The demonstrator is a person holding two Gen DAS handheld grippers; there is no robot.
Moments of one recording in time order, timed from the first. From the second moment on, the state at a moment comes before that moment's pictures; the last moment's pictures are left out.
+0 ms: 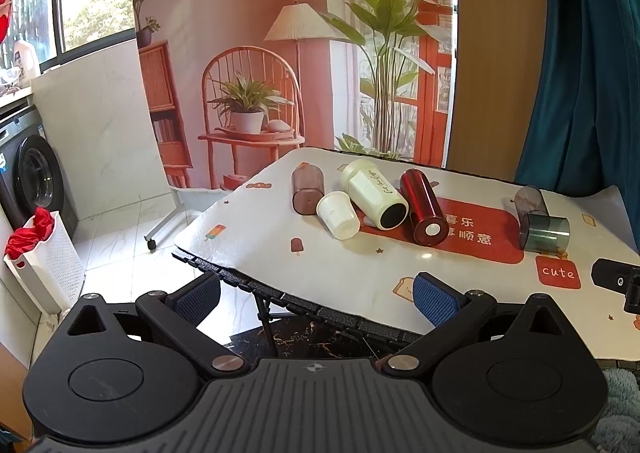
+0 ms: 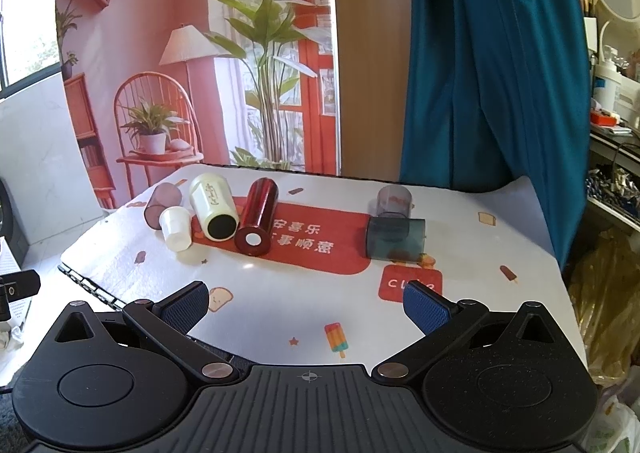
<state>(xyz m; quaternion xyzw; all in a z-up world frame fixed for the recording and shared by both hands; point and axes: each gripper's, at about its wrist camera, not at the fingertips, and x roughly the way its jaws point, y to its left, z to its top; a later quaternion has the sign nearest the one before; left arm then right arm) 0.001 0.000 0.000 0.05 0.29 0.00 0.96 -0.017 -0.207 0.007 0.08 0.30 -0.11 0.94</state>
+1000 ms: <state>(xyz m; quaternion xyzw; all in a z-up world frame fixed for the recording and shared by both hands) 0.002 0.001 -0.001 0.05 0.29 0.00 0.96 -0.018 -0.206 0.012 0.08 0.31 -0.11 0.94</state>
